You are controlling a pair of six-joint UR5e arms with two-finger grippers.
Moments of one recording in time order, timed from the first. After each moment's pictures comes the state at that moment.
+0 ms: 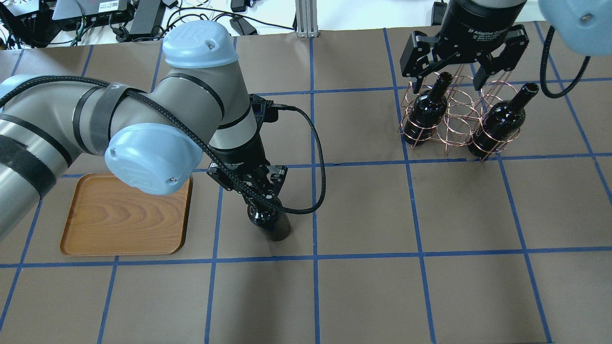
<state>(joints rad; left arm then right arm) -1.84 -1.62 -1.75 -1.54 1.48 -0.07 1.64 -1.55 1.43 -1.48 -1.60 0.09</state>
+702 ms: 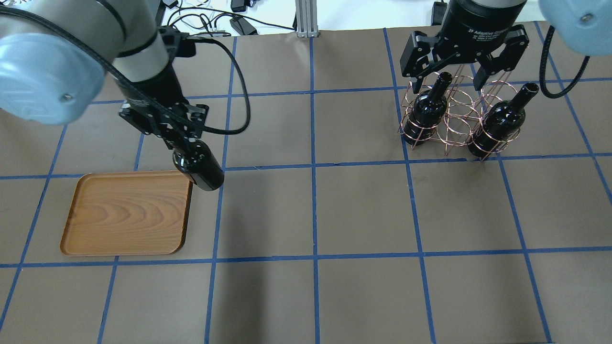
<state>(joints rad) -1.58 -1.60 -1.58 -1.63 1.63 0.07 1.64 -1.55 1.43 -1.48 -1.60 0.09</state>
